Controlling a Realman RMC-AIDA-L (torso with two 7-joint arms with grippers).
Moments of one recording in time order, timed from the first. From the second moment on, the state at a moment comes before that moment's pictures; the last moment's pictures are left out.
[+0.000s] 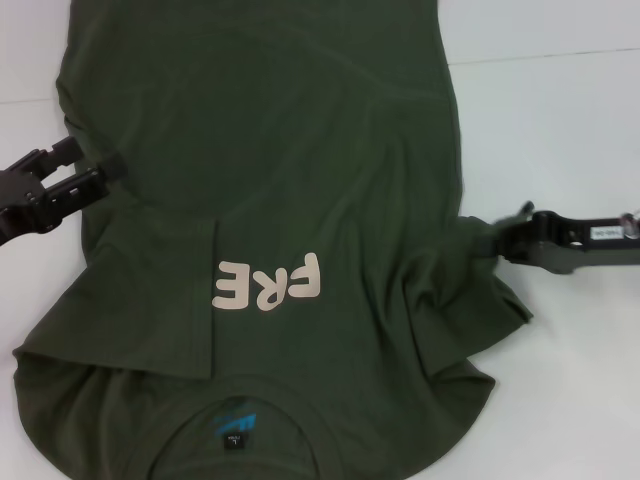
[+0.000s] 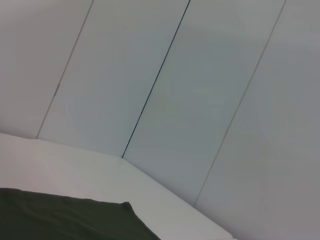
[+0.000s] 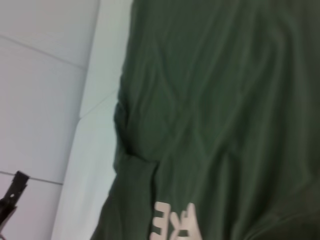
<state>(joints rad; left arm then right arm) -0.46 -2.14 0.38 0.67 1.86 1.56 -1.46 0.54 1.99 -0.45 -0.60 -2.28 -1.57 2.31</state>
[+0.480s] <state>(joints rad) -0.46 -2.14 0.38 0.67 1.86 1.55 -1.46 0.68 2.03 -0.47 -0.58 -2.28 -1.53 2.33</state>
